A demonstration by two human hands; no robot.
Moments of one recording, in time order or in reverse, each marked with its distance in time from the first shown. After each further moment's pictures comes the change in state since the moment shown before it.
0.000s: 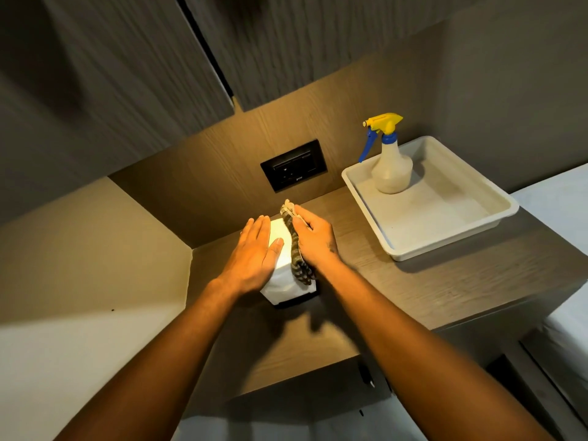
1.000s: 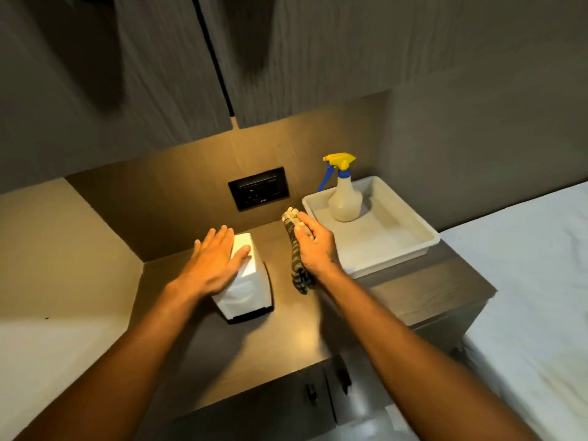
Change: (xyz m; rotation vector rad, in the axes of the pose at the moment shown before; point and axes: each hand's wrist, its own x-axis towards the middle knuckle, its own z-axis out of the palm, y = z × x) left_hand -0.002 0.014 -0.014 0.040 0.024 -0.028; right_hand -0.029 -0.039 -0.074 -0.146 0.084 -0.139
